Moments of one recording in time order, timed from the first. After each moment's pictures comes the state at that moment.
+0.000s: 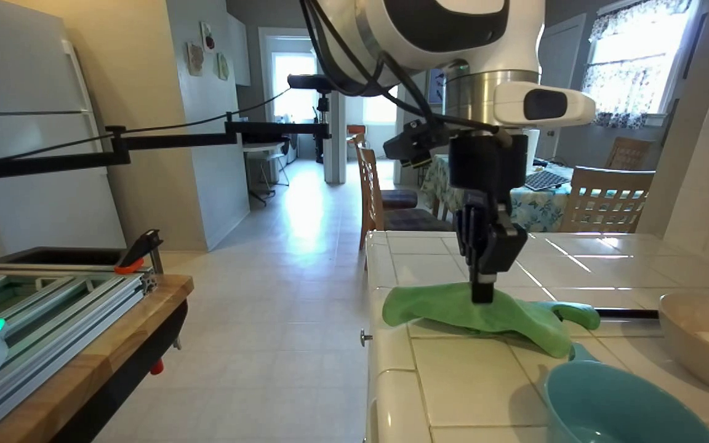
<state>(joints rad) 0.22 0.36 -0.05 -2.16 -0.30 2.54 0.38</state>
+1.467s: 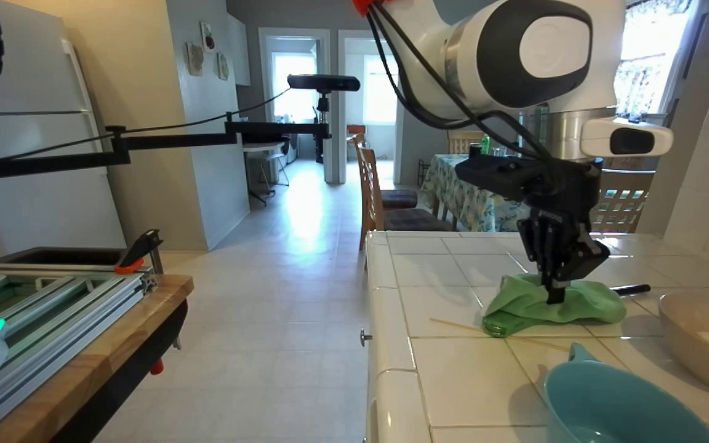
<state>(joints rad) 0.18 0.63 0.00 -1.81 -0.18 2.56 0.23</state>
